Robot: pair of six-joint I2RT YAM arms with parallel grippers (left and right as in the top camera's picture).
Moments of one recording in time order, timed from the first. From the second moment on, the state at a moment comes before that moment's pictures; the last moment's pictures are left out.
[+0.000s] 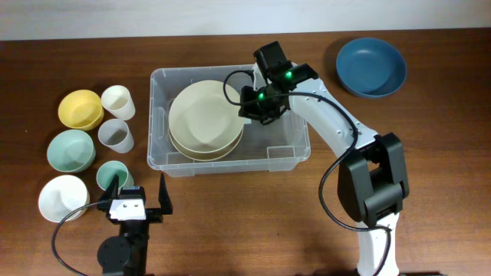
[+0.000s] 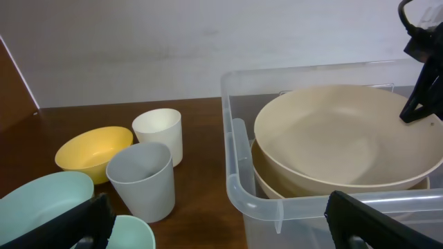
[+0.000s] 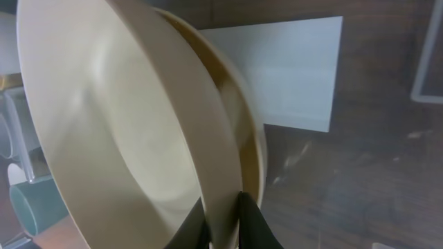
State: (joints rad) left arm 0.06 0.01 0.01 -0.08 0.04 0.06; right arm 0.43 2.17 1.83 -0.83 -0.43 0.51
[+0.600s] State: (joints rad) left arm 0.06 0.01 0.01 -0.08 0.04 0.06; right arm 0.44 2.18 1.83 -0.82 -0.43 0.52
